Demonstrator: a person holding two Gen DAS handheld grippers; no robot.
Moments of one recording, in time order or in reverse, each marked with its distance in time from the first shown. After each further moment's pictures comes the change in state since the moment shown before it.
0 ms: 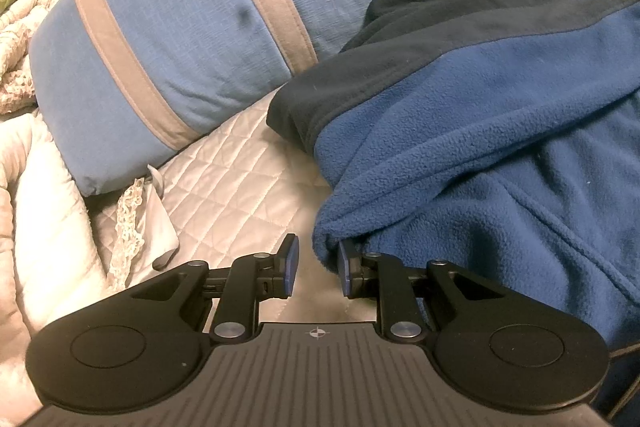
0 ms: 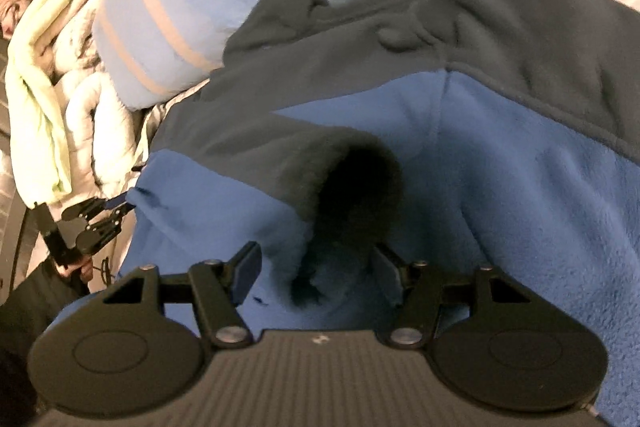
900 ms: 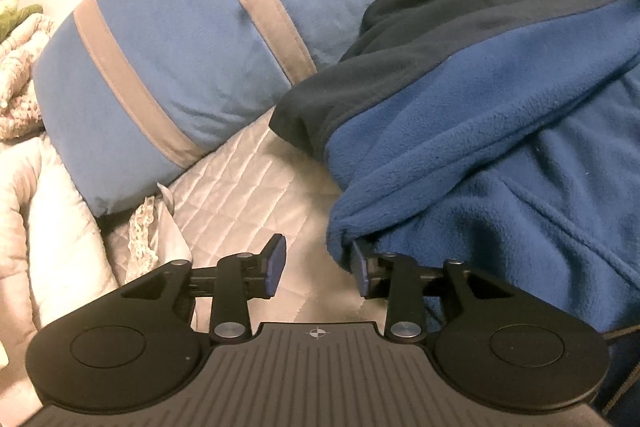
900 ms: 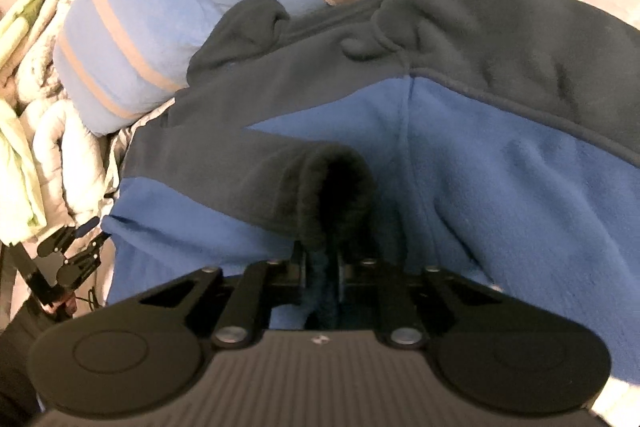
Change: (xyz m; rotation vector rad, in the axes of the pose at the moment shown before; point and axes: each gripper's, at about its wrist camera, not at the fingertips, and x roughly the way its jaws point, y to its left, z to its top) left arm -0.010 -0.003 -0.001 0.060 -0.045 0.028; right arm -0.010 0.011 0.004 0.105 -0.025 -0.123
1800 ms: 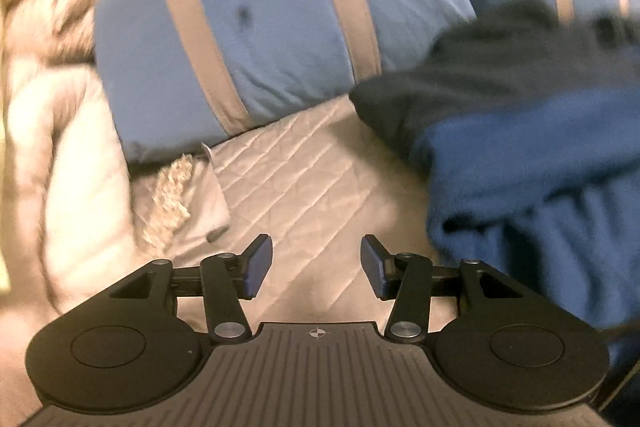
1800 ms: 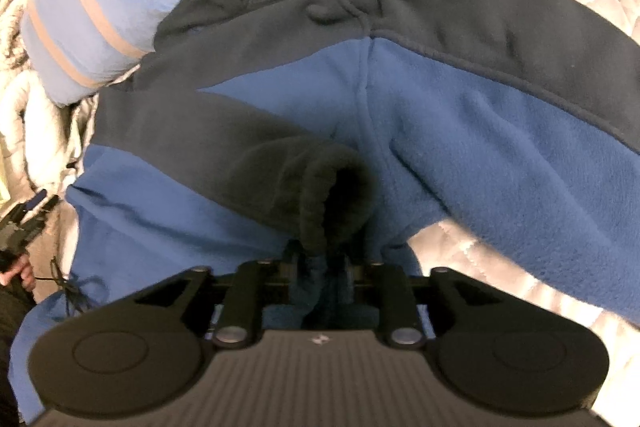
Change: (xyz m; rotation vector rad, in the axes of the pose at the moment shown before) left arm -0.010 0.059 -0.024 -0.344 -0.017 -0.027; right arm -0.014 0.006 -0.024 -0.016 0.070 -0.162
